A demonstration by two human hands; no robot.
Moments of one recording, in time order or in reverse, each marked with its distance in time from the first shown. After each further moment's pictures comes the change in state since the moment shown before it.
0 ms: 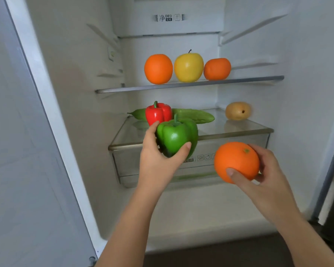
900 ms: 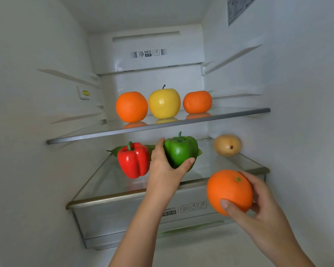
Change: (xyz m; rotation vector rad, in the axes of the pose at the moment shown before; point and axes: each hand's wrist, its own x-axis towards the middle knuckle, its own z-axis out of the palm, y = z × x) left_hand 0.091 -0.018 0.091 0.226 -0.105 0.018; right_hand 0.072 0.040 -0.012 0.125 -0.041 -0.005
